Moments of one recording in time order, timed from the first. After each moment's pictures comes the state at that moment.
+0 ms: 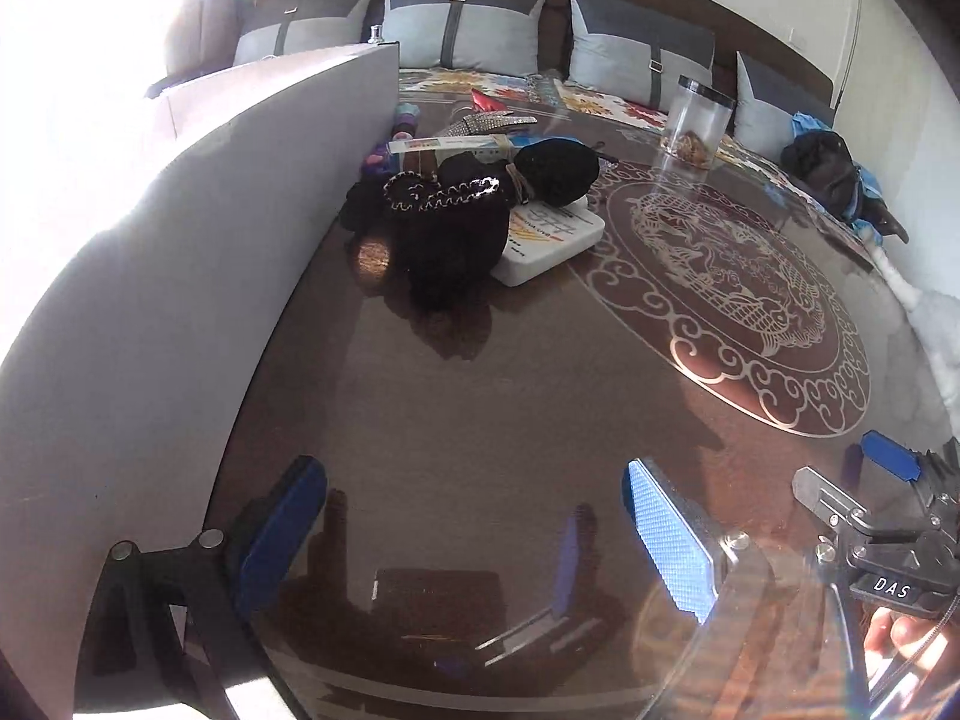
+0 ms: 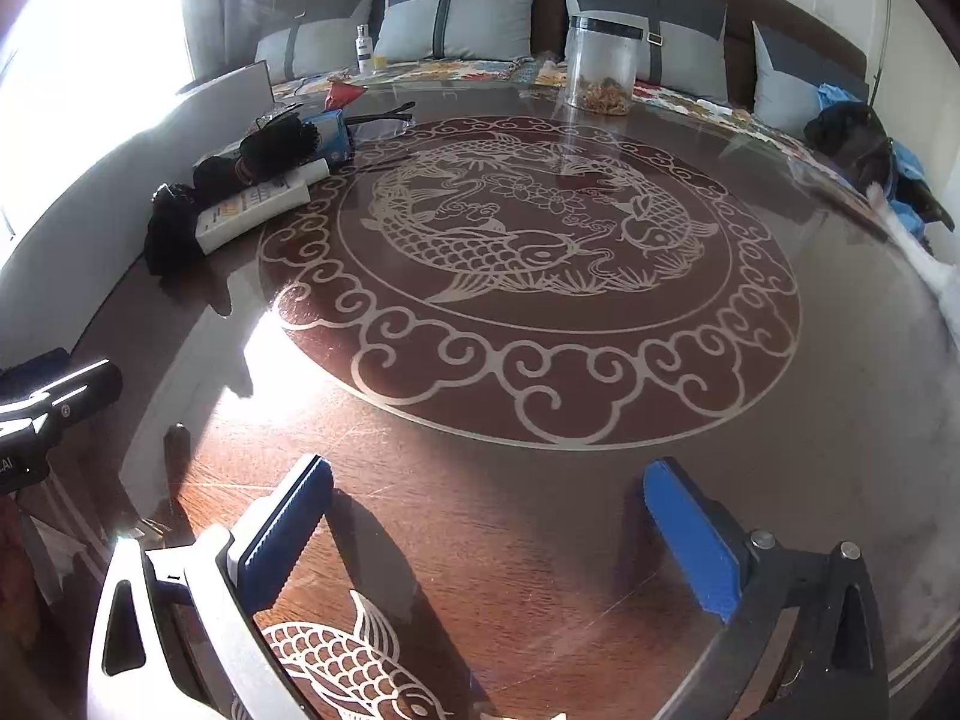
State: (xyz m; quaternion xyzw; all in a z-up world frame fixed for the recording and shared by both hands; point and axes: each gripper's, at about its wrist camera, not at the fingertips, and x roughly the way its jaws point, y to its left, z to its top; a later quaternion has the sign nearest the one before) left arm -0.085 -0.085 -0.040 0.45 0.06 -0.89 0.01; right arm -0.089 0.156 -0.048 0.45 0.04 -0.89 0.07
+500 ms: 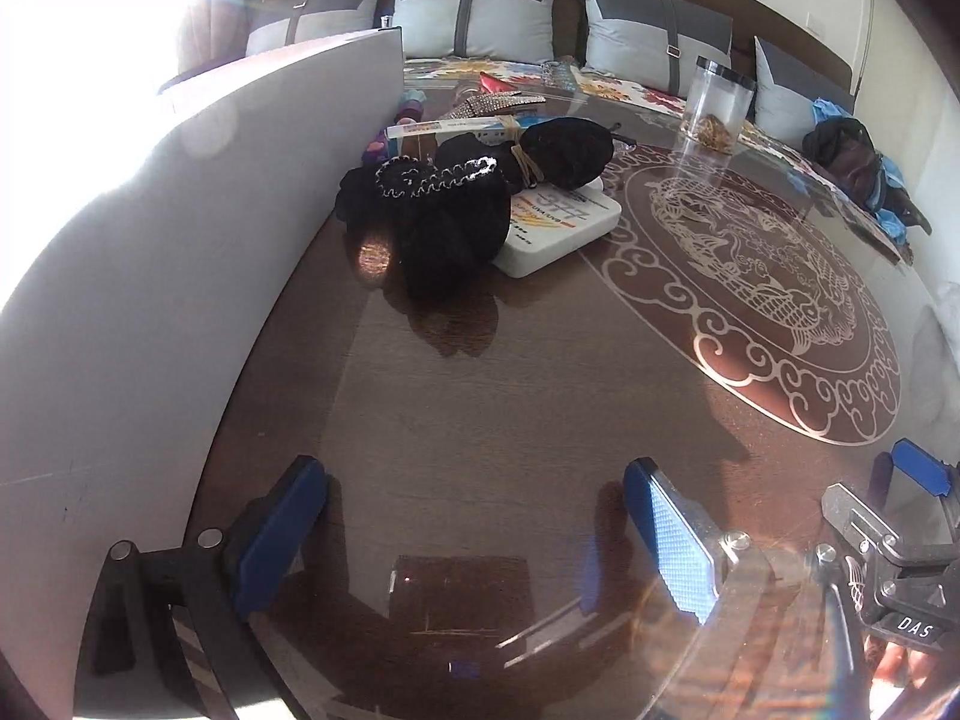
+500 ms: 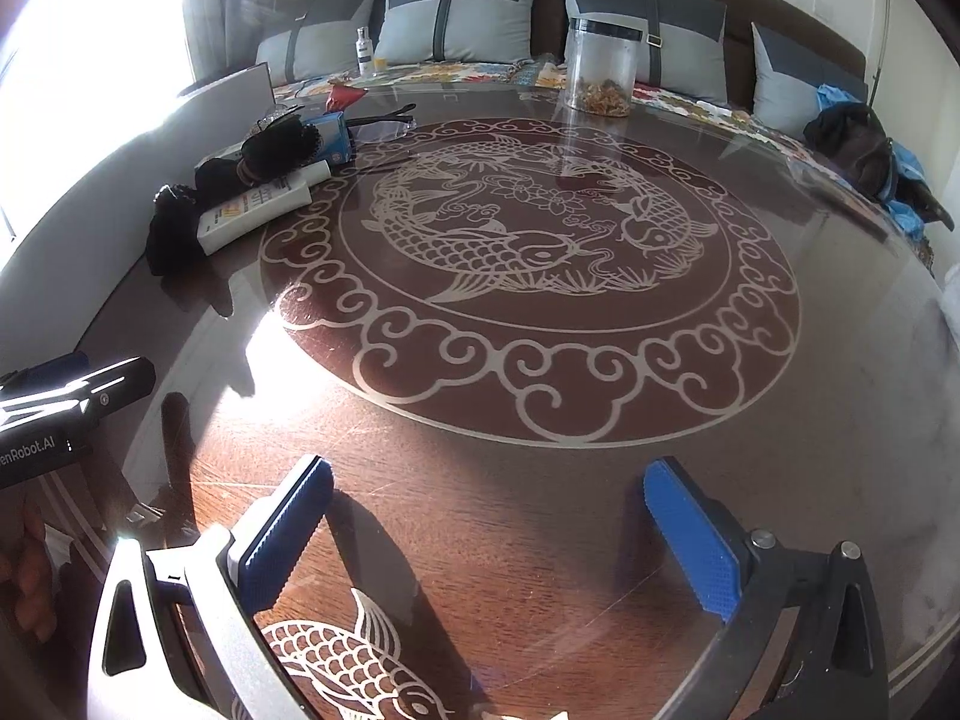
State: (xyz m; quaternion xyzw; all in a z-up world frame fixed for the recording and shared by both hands) left arm -0.098 -0.070 -0.050 0.46 0.03 -0.89 0.04; right arm -0.087 0.156 -0.048 0.45 0.04 -0.89 0.07
